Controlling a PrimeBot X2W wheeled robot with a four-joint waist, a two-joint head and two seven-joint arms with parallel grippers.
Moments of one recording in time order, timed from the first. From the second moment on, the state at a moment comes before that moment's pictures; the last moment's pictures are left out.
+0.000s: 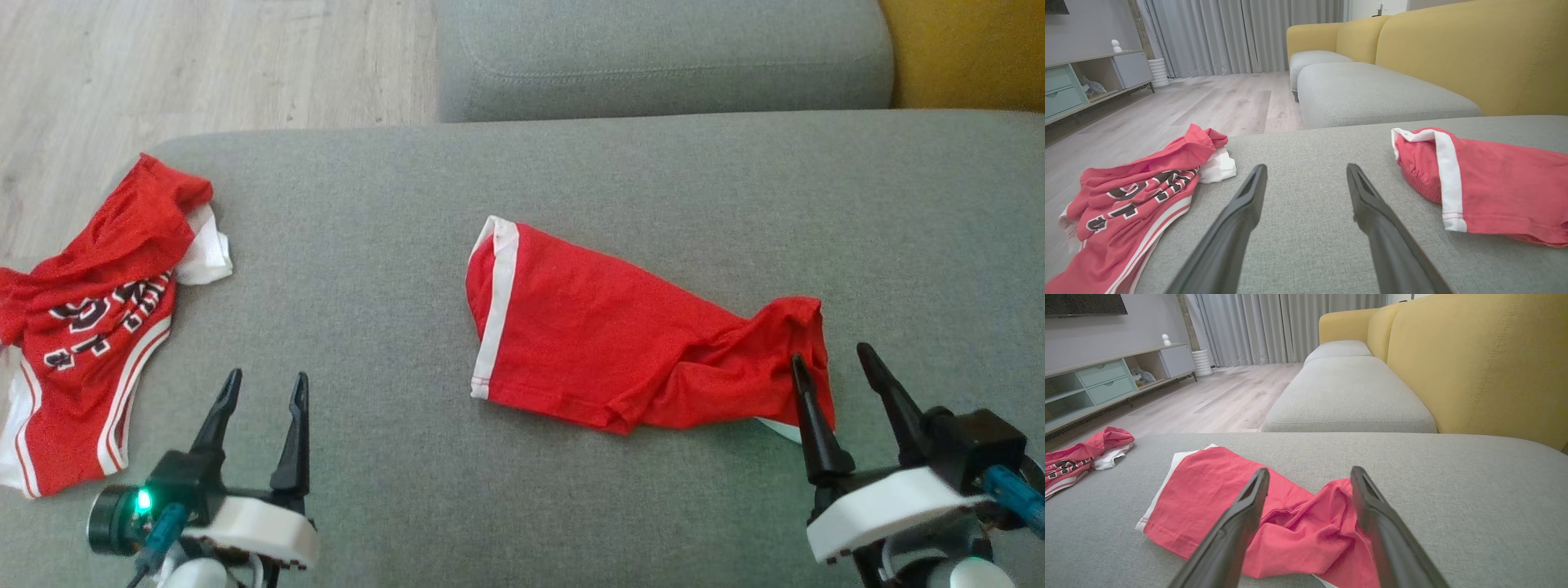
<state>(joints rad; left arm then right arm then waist) -0.10 0.35 -0.40 0.29 -0.42 0.12 -0.22 0.14 -0.05 0.03 -0.13 0.12 0.13 0.10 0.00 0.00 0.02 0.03</state>
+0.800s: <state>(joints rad) -0.07 0.35 -0.39 0.27 -0.45 0.13 -0.20 0.16 -0.05 0.04 -0.14 0.13 0.13 0.11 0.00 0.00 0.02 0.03</state>
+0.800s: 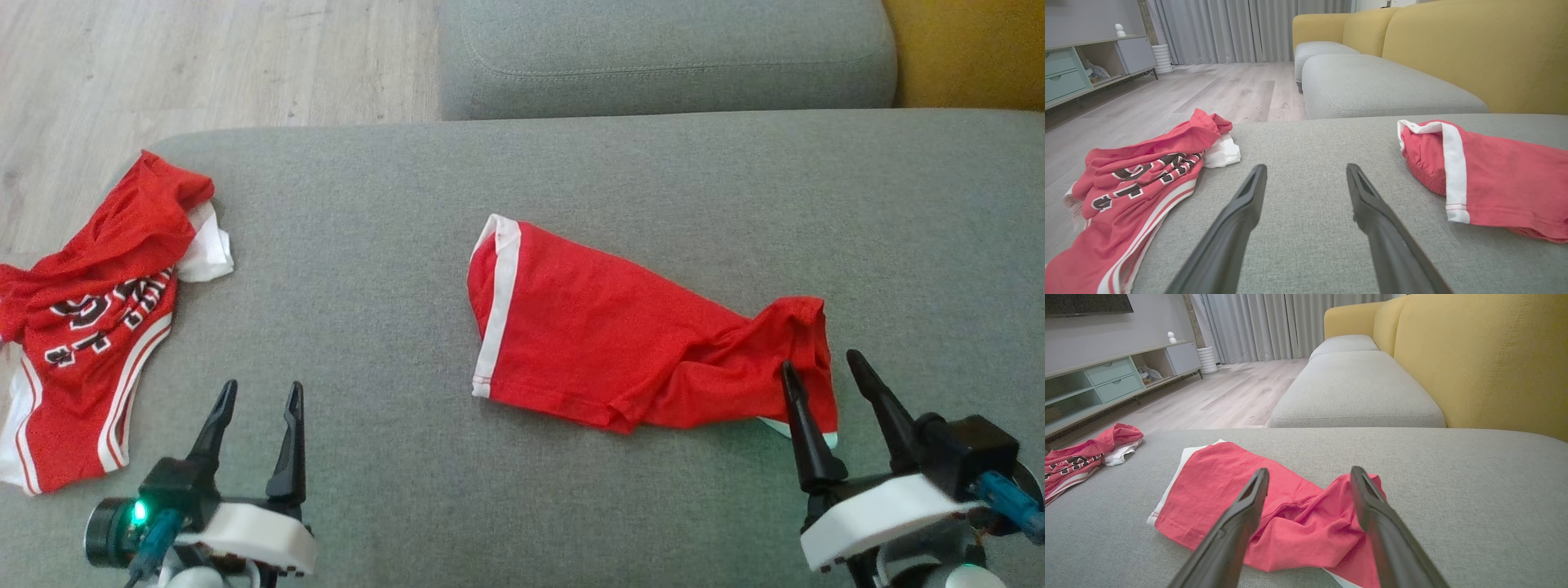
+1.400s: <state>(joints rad) -0.18 0.31 -0.41 0.24 -0.43 0.15 -0.24 0.00 -0.13 0.36 0.01 0.16 0.13 0.17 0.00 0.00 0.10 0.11</state>
